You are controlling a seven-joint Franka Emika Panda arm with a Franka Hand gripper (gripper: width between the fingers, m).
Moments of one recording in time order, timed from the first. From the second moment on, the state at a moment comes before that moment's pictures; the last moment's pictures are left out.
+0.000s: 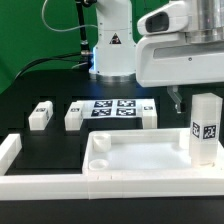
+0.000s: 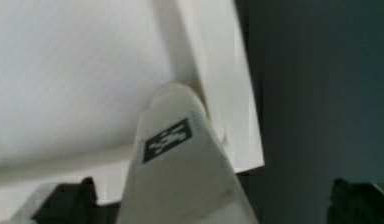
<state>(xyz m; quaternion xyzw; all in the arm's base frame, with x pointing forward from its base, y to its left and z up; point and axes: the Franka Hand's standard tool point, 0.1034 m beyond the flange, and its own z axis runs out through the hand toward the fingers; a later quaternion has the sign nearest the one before) 0.638 0.118 0.113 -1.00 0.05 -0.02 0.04</state>
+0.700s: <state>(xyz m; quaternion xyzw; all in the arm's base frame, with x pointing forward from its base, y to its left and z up) 0.639 0.114 0.112 -1.00 0.01 -0.03 0.03</state>
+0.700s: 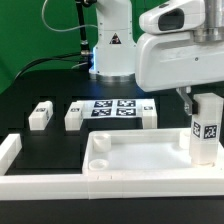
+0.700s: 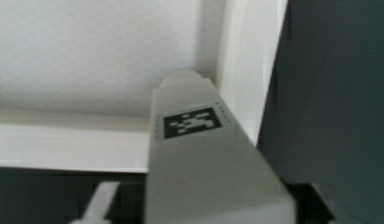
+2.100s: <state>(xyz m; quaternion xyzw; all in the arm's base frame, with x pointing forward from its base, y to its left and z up) 0.638 0.114 0.110 -0.91 0.41 0.00 0.07</state>
